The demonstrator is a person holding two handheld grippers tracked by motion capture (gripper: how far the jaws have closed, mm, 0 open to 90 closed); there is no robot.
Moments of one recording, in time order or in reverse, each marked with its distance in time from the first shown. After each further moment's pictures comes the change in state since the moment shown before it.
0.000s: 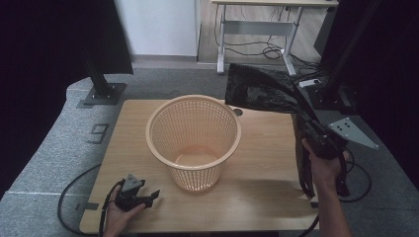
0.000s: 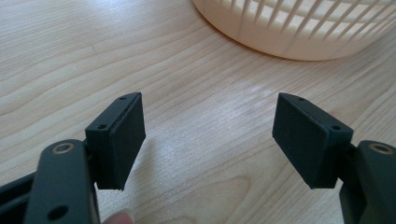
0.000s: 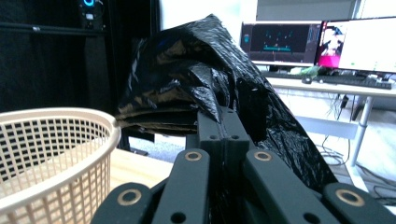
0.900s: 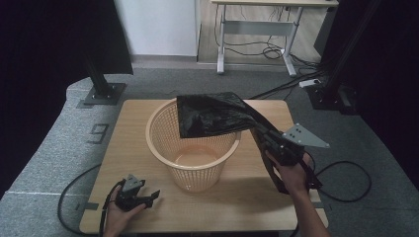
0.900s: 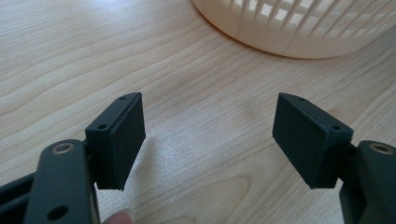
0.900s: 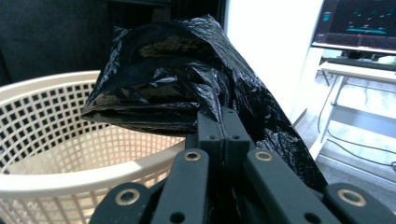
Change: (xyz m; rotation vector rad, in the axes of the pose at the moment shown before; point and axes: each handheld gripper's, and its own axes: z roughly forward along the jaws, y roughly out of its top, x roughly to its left) left arm 0.000 0.000 0.001 0.004 0.002 0.009; right arm 0.072 -0.027 0.035 0.110 0.256 -0.059
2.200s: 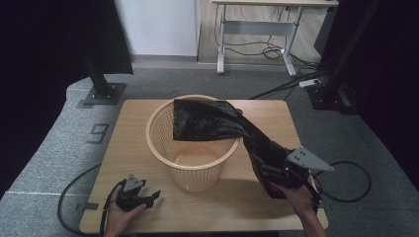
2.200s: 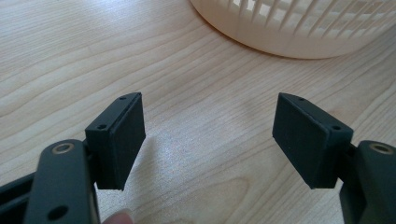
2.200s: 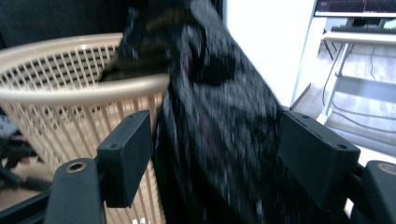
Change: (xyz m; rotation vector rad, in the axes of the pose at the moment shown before) left arm -0.001 0.001 0.001 -0.002 0.002 0.003; right arm 0.011 -0.045 -0.037 0.075 -0.014 0.069
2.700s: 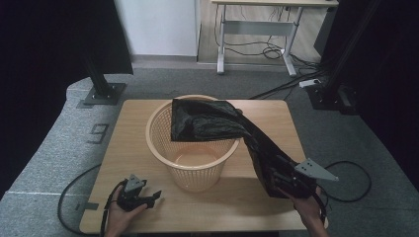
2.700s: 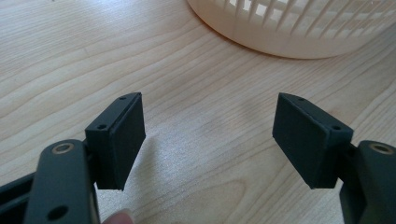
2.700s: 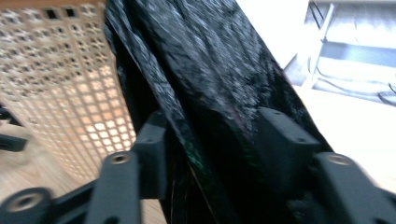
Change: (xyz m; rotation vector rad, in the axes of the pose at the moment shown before) left arm -0.002 0.001 0.001 0.001 0.002 0.004; right arm -0.024 -0.045 -0.014 0.102 -0.073 0.044
